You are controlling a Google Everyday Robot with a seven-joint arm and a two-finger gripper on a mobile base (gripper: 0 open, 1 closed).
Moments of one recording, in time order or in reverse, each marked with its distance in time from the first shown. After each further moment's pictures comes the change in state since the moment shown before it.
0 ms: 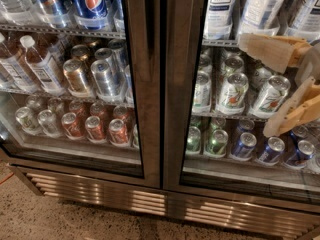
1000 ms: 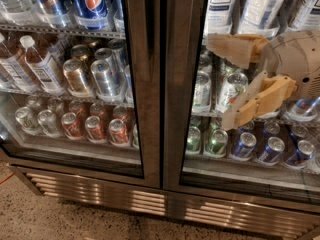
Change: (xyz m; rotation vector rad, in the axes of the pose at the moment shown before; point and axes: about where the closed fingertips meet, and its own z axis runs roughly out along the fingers) arm 0.001 -0.008 0.051 -0.054 0.051 0.005
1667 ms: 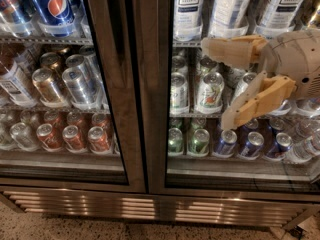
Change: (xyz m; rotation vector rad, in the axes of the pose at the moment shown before) arm 0.000 0.000 0.000 0.000 0.000 0.000
